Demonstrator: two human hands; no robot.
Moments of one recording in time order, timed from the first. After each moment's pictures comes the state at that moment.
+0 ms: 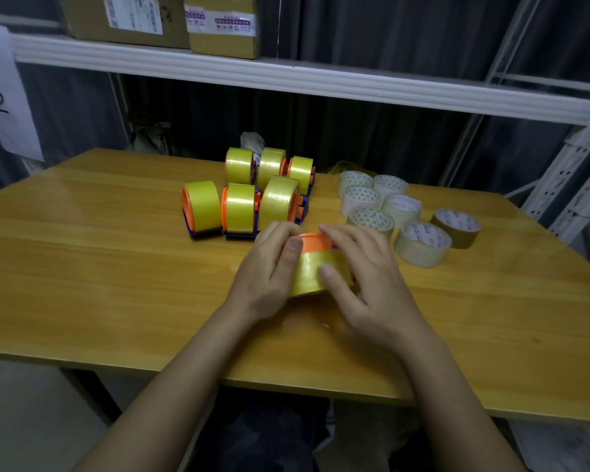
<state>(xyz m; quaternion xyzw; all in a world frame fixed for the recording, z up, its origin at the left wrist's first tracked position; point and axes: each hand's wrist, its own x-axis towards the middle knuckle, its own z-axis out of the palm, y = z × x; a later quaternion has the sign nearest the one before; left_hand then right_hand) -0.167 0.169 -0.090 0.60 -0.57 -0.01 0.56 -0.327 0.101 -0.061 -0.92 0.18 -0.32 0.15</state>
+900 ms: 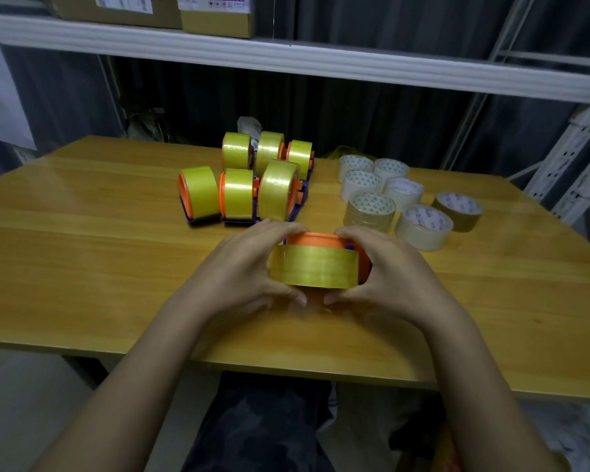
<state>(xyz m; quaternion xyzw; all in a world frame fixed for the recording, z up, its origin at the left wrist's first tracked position) -0.154 0.209 -0.063 0.69 -0.66 -0.04 0.29 -0.341 0.088 -0.049 -0.94 0.24 -0.17 0.14</state>
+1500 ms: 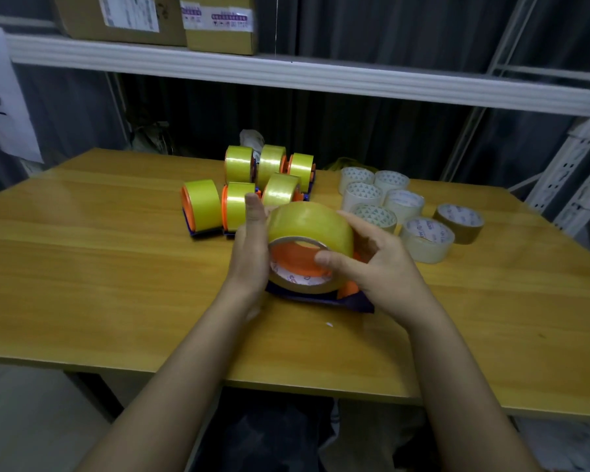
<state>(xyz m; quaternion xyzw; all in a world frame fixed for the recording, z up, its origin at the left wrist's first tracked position) -0.173 0.174 -0.059 0.56 -0.38 -0.23 0.70 -0.322 0.093 -0.045 -0.80 0.22 -0.31 0.47</state>
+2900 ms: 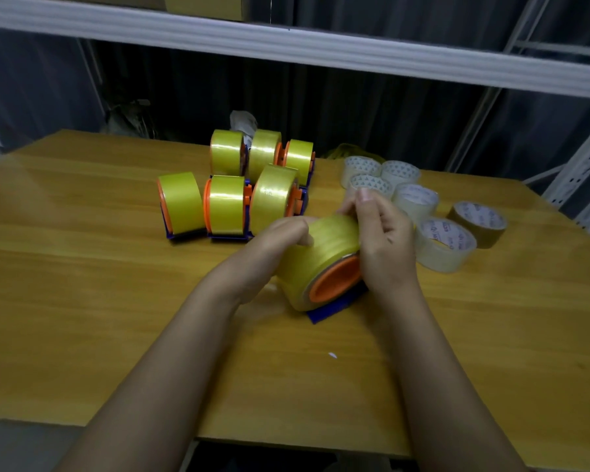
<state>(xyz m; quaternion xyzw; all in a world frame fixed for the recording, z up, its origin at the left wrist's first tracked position) -0.135 0.124 -0.063 0.59 -0.40 -0.47 0.53 -0.264 0.036 -0.066 -0.74 0.17 -0.52 0.38</state>
